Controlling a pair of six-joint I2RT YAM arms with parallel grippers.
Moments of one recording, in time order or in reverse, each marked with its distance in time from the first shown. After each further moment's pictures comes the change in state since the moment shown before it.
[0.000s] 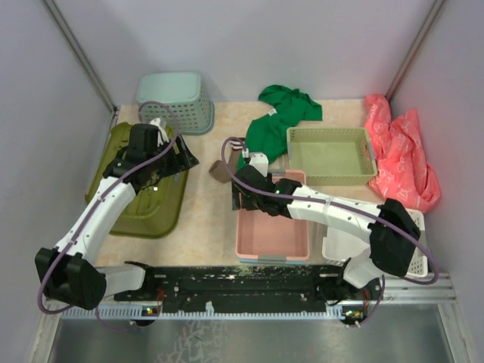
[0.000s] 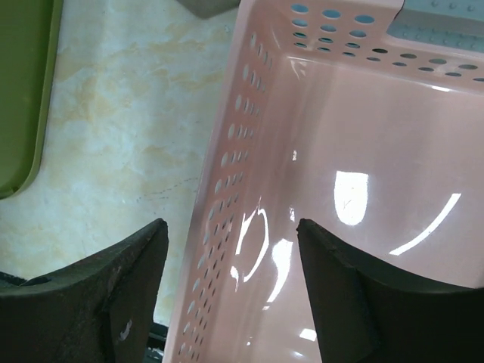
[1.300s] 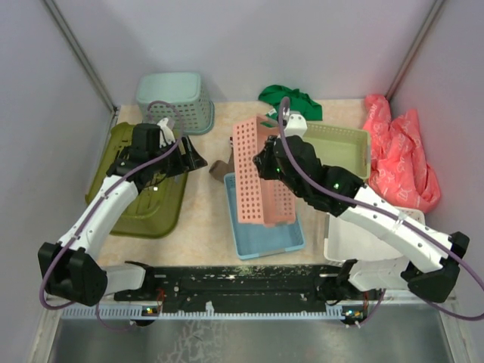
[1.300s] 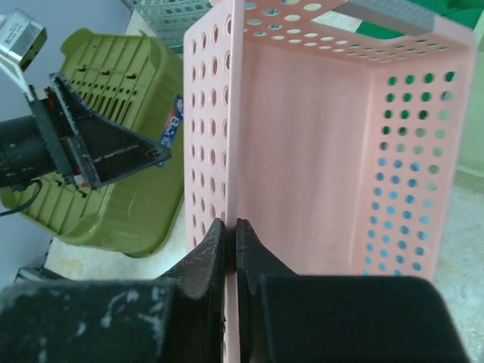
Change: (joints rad) left arm 0.000 0.018 -0.021 0.068 0.163 0.027; right arm -0.029 -0.295 0.230 -0.064 0.085 -0.116
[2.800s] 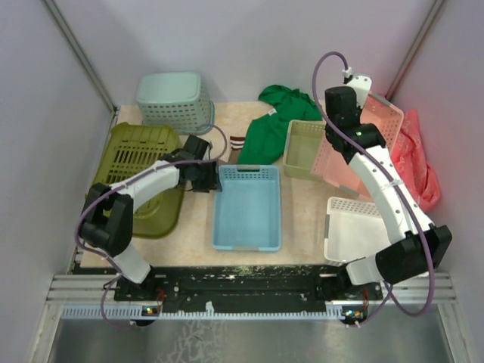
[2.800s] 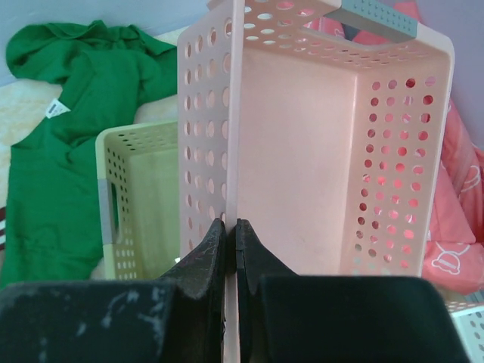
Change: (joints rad) left arm -0.249 0.376 -0.024 0.025 -0.184 0.003; right arm -0.654 0.173 0.137 -0.086 0.160 -0.300
